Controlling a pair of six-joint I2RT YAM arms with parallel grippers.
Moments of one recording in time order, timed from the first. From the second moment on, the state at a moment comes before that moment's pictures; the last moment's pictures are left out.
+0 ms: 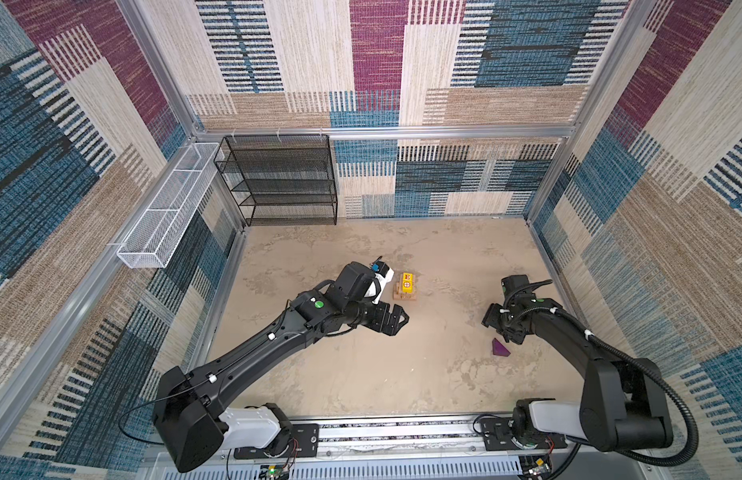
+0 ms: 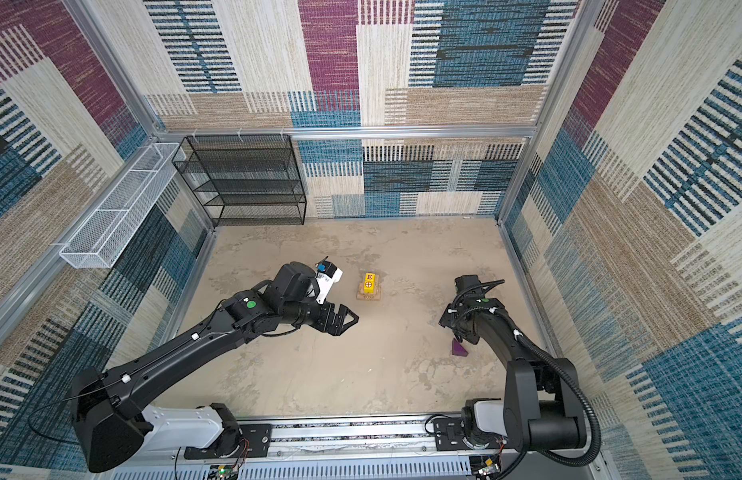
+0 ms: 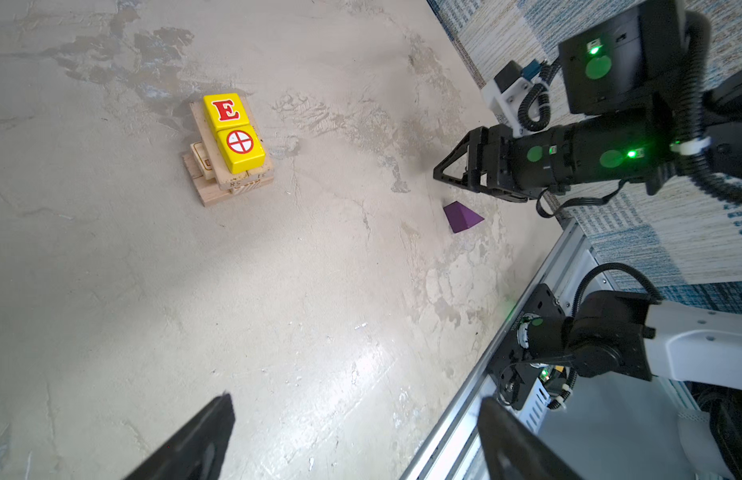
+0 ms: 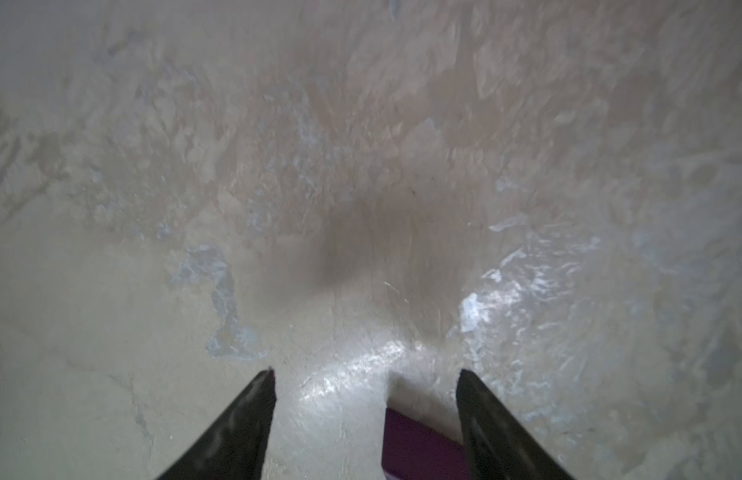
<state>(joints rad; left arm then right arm) -0.78 1.29 1.13 -0.62 0.25 -0.38 0.03 1.32 0.71 -0.65 0.02 0.59</state>
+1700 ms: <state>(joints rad) -0.78 1.16 1.03 -0.63 0.16 -0.34 0.10 1.28 0.67 -0.81 -0.10 0.71</state>
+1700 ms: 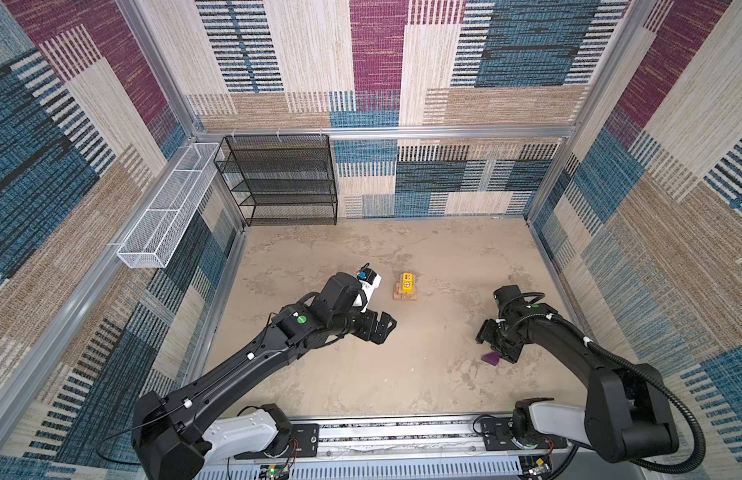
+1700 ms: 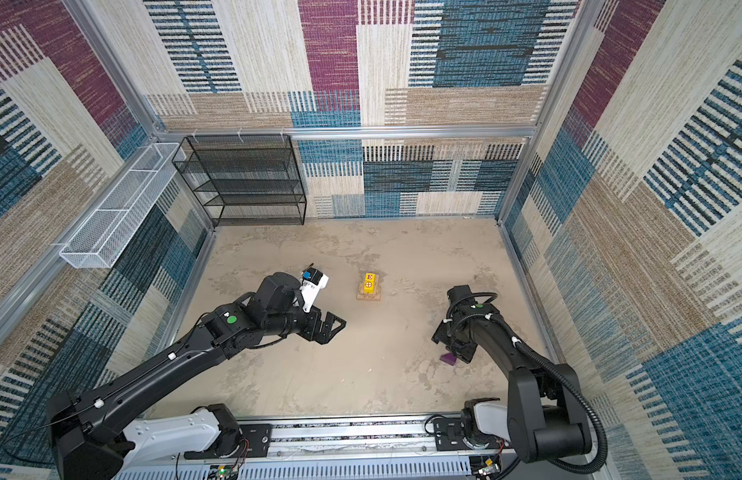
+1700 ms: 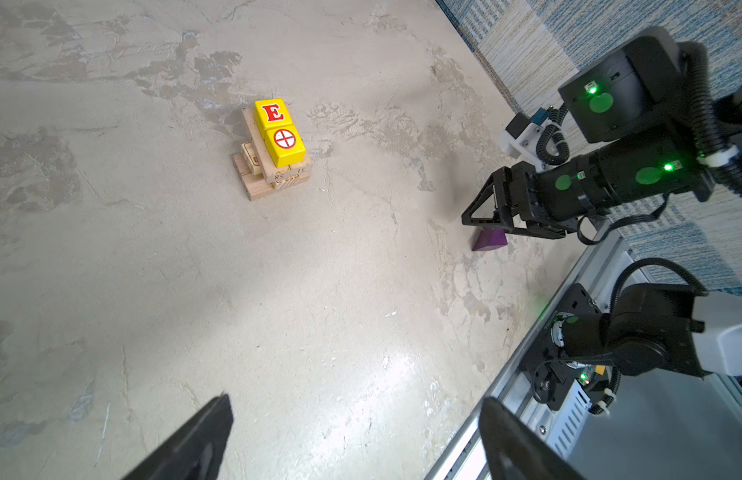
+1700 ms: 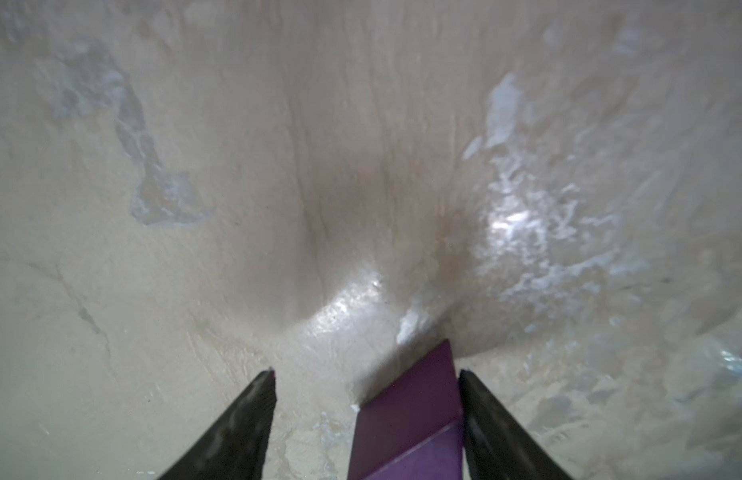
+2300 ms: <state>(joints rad) -0.78 1.21 1.00 -0.63 0.15 -0.35 0.35 1.21 0.70 -0.83 -0.25 0.80</state>
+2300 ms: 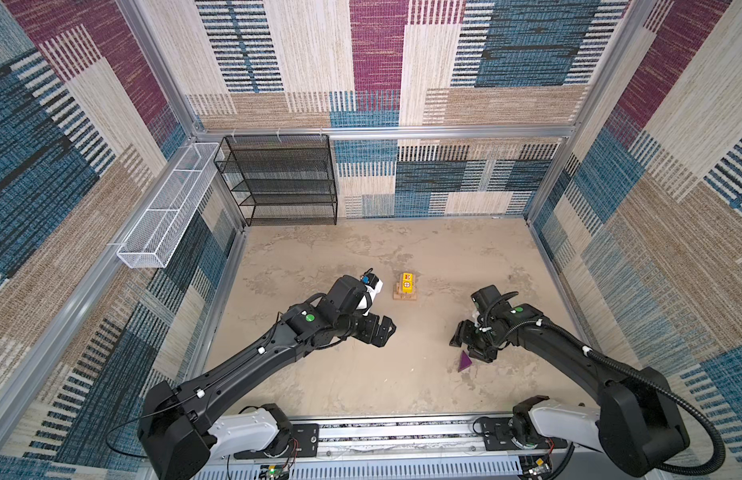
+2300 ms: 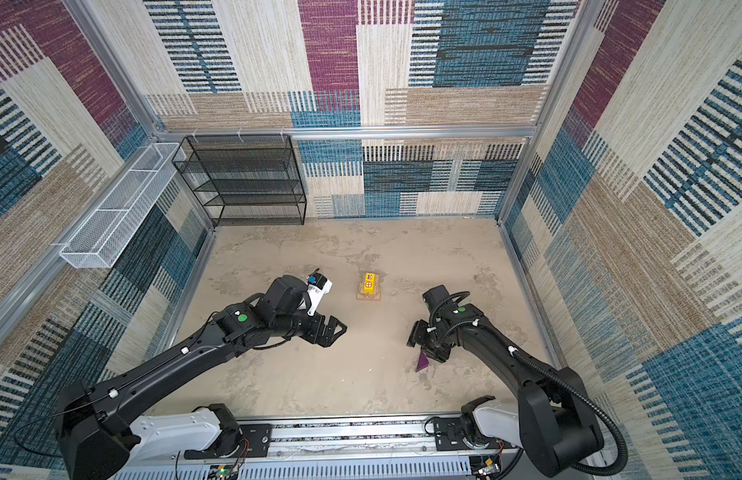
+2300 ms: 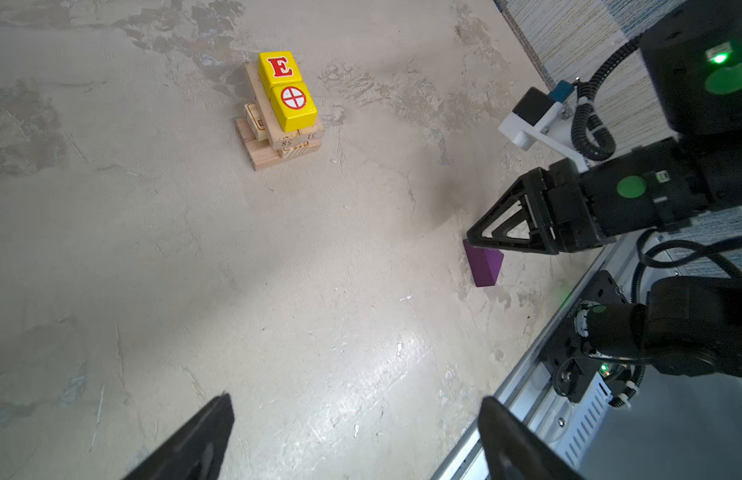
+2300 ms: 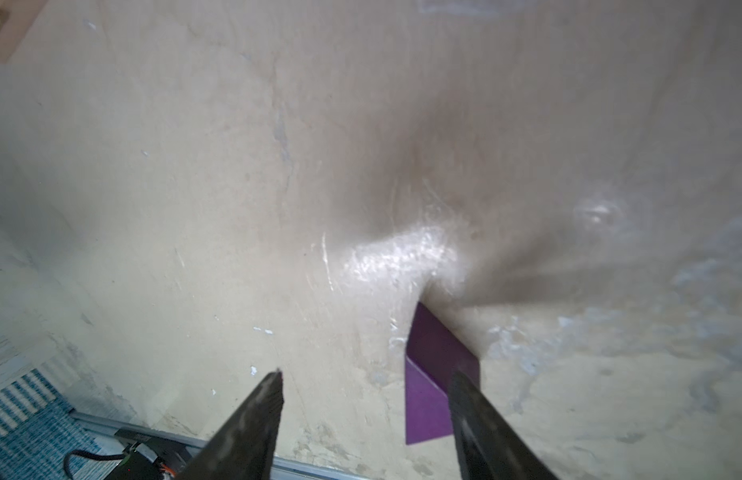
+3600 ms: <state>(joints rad) -0.78 1.12 0.96 -0.63 0.07 -0.36 0.76 1.46 0.86 -0.96 0.10 0.78</state>
